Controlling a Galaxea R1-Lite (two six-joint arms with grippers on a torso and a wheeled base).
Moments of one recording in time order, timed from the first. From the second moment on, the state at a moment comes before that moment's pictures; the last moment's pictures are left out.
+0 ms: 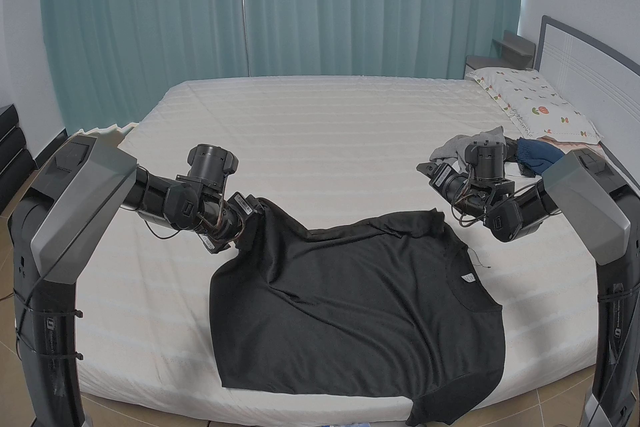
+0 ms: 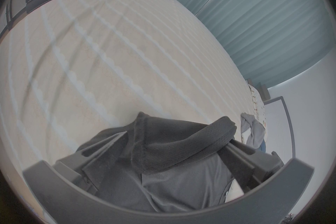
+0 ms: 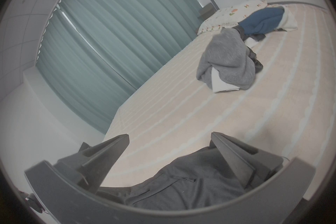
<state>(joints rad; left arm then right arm) -0.26 2.34 -1.51 -0.02 0.01 -0.97 0.21 2.41 -1.43 -0.67 -0.05 0.79</state>
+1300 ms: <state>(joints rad) -0.17 2.54 -1.76 0.06 -0.11 -0.93 0.11 2.33 -1.15 -0.74 -0.01 1.13</state>
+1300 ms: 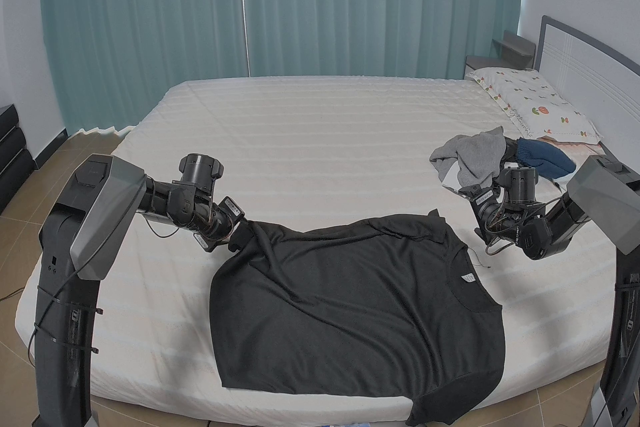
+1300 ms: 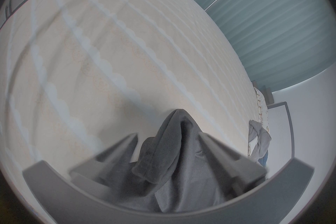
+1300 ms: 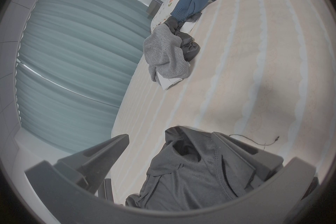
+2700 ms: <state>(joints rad) -0.10 2.57 -1.90 0.05 0.01 -0.99 0.21 2.46 -1.48 -0.48 0.09 1.06</state>
